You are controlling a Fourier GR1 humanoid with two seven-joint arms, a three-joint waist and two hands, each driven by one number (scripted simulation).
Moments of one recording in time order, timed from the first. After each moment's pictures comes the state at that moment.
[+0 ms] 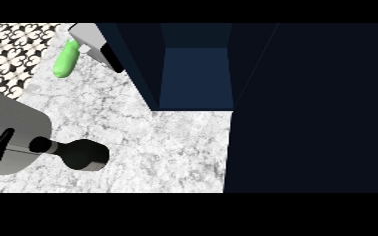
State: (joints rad) left arm 0.33 0.11 0.32 -2.20 0.52 -0.19 0.28; right arm 0.00 -0.15 0.11 -2.47 -0.15 0.07 0.54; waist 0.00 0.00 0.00
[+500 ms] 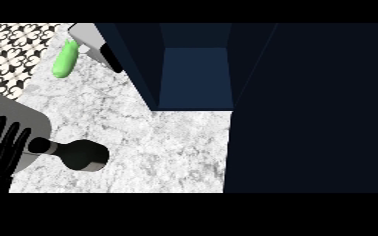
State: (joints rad) left arm 0.30 0.06 0.33 -2.00 0.44 -0.27 0.13; right arm -0.02 -0.14 0.11 -2.48 -0.14 0.06 0.58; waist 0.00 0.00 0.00
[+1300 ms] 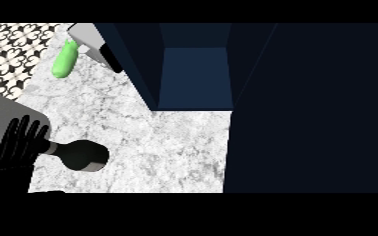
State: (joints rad) left arm 0.20 0.09 0.38 -1.64 0.34 -0.37 -0.10; right arm -0.07 -0.12 0.08 -2.49 -0.13 0.05 0.64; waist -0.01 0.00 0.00
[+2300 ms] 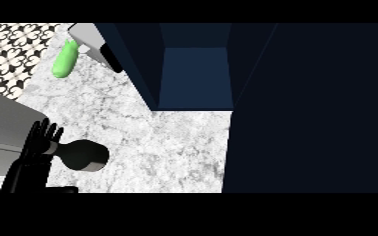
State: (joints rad) left arm 0.12 0.13 0.38 -1.32 0.25 -0.45 -0.33; right arm -0.06 -0.10 0.11 -2.49 -0.10 0.07 0.64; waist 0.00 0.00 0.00
